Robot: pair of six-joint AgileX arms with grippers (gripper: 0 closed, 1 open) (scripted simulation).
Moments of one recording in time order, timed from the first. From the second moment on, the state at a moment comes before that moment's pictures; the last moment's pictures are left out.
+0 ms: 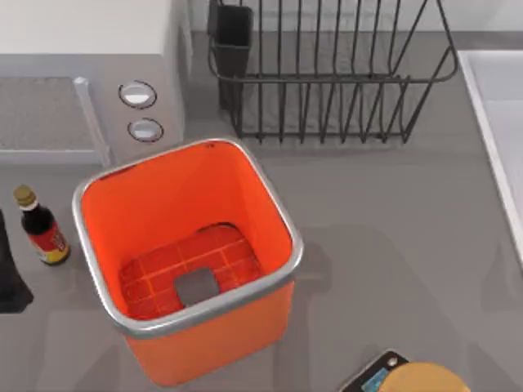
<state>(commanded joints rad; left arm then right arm) 0.00 0.00 0.00 0.00 0.00 0.00 0.00 0.00 0.00 0.00 0.00 0.00</state>
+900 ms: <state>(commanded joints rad) 0.14 0.86 0.64 -0.51 -0.01 0.23 0.00 0.00 0.00 0.00 0.00 0.00</state>
